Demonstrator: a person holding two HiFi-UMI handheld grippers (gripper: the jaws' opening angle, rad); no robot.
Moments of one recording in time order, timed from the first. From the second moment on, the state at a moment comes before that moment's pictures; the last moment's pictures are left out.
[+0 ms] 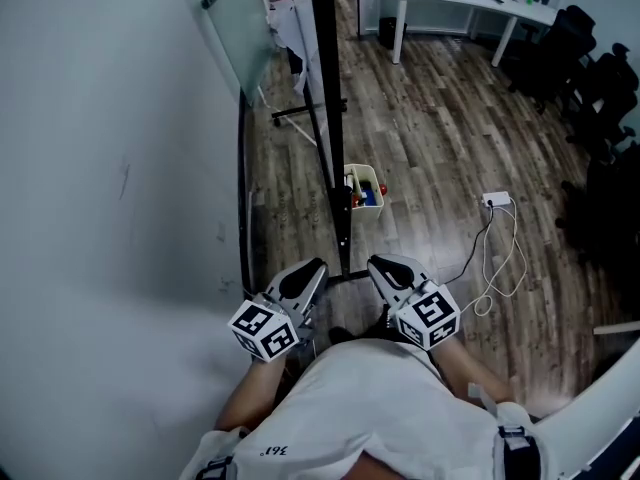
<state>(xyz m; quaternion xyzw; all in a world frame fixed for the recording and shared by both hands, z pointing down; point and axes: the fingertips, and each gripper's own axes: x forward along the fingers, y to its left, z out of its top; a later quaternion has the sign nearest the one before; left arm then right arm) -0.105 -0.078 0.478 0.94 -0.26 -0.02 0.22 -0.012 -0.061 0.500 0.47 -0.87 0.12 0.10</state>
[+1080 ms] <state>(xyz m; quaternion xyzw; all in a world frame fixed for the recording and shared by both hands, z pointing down) -0.066 -0.105 0.447 0.91 -0.36 -0.07 0.18 0.033 -0.095 0.482 0.41 -0.90 0.09 0.12</state>
